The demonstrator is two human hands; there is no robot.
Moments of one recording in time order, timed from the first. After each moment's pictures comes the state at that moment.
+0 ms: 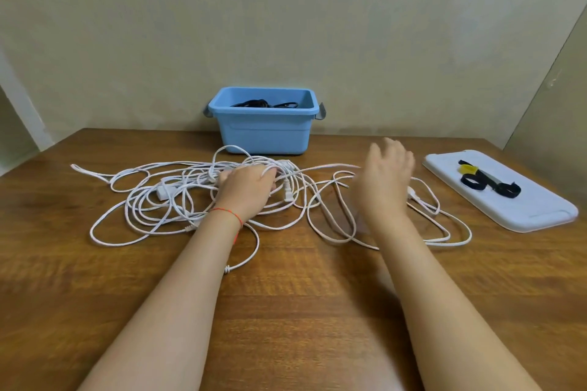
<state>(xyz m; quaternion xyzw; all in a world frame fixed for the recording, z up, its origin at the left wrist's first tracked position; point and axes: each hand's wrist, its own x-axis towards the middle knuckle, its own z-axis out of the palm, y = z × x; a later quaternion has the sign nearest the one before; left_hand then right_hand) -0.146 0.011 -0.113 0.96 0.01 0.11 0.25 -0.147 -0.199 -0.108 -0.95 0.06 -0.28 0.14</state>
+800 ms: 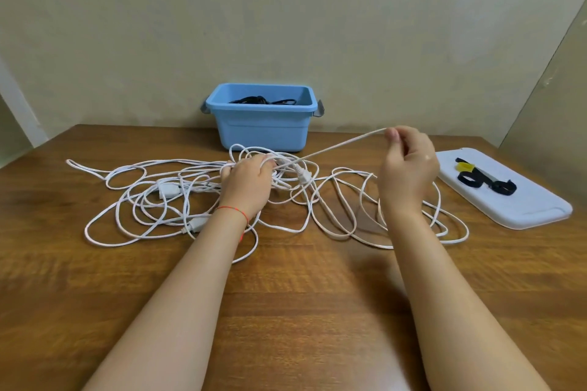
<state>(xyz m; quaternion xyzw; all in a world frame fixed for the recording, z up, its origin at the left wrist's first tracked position) -0.139 0.006 -0.122 0.94 0.00 0.18 0.29 -0.135 -0.218 -0.107 -0.74 0.05 -0.50 0.45</state>
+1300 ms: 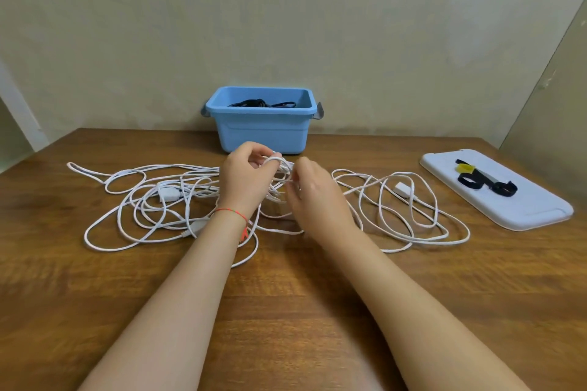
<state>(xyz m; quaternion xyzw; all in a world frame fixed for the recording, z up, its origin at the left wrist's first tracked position) -0.151 0.003 -0.111 0.82 0.04 0.25 0.52 -0.170 -0.131 -0.125 -0.90 -0.21 -0.26 0.27</state>
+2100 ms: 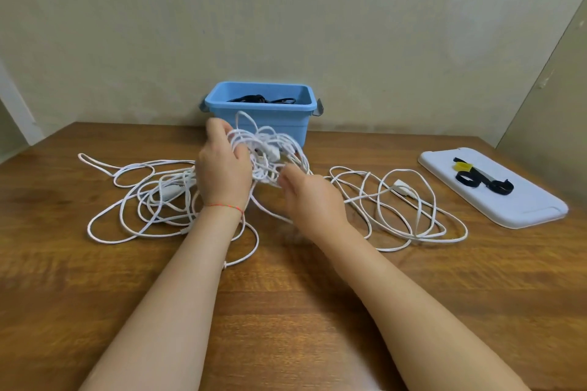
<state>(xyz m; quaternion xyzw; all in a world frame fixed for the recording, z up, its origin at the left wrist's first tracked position) -0.166 0.013 -0.098 0.82 0.08 0.42 0.38 -0.175 -0.124 -0.124 -0.94 -0.18 -0.22 0.21</state>
